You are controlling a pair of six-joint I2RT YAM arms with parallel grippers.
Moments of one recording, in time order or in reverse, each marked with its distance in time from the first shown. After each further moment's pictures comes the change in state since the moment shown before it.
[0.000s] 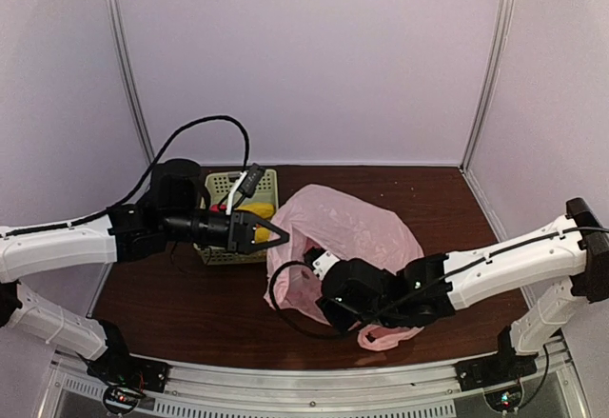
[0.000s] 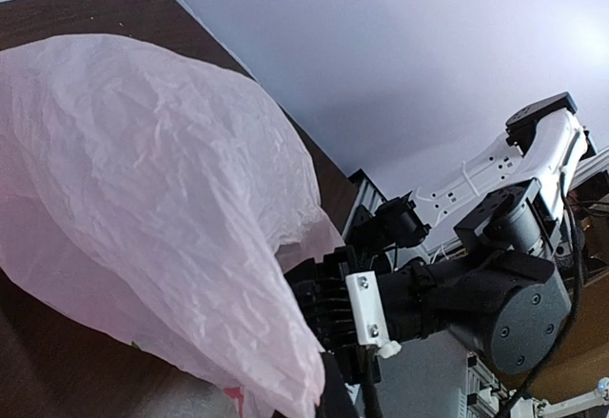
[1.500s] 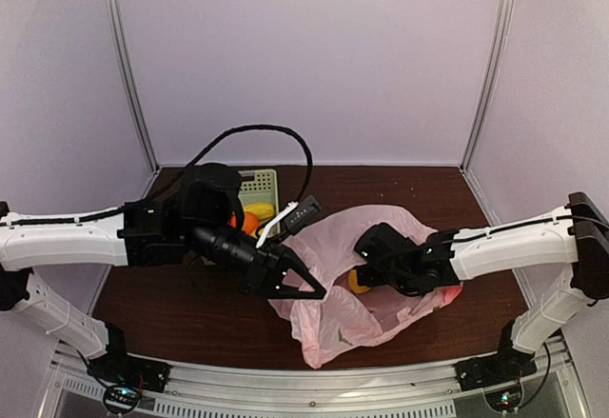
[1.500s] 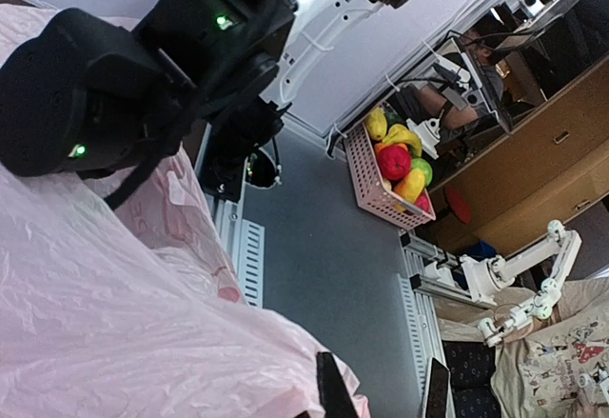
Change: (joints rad) left arm -0.270 0.108 0.196 -0.153 0.172 0.153; right arm -0.322 -0.031 -0.126 -0.013 0.111 0.329
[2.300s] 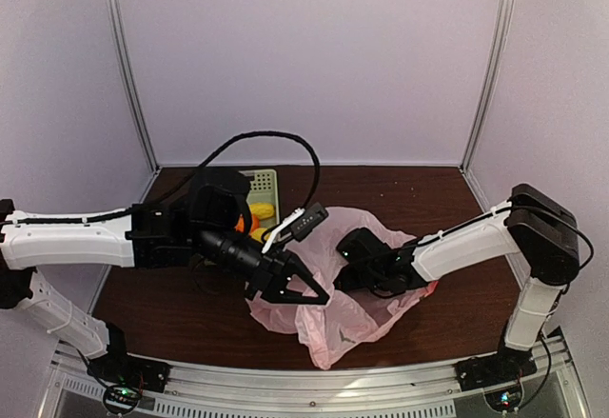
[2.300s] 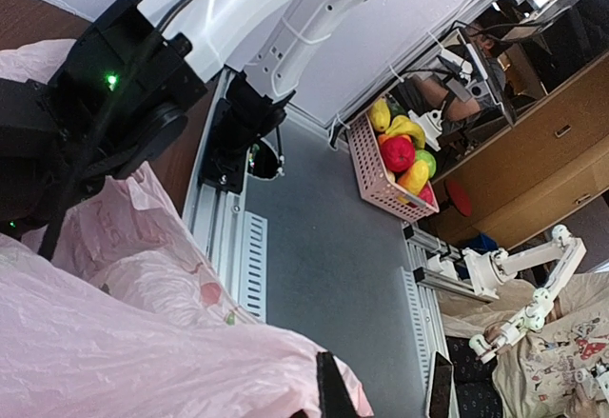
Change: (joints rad) left arm -0.013 0.027 0.002 0.003 0.013 0.018; right arm -0.065 0.255 0.015 0.327 -0.201 -0.101
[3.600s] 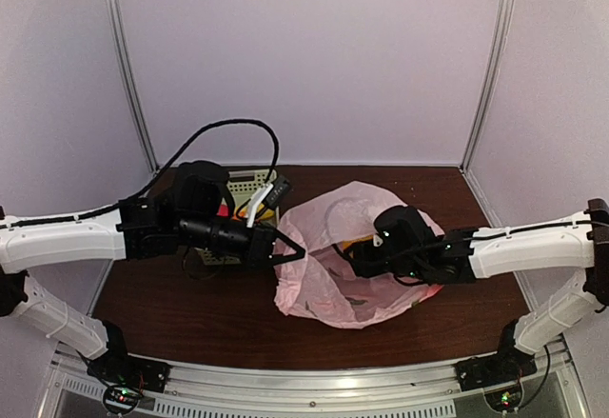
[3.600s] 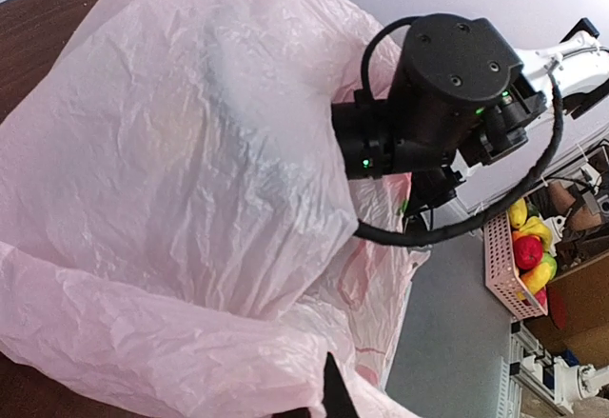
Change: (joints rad) left arm 0.150 -0.061 -0.071 -0.040 -0.328 -0.036; right arm 0.012 -0.344 -0.074 -0.059 -0.067 -0.111
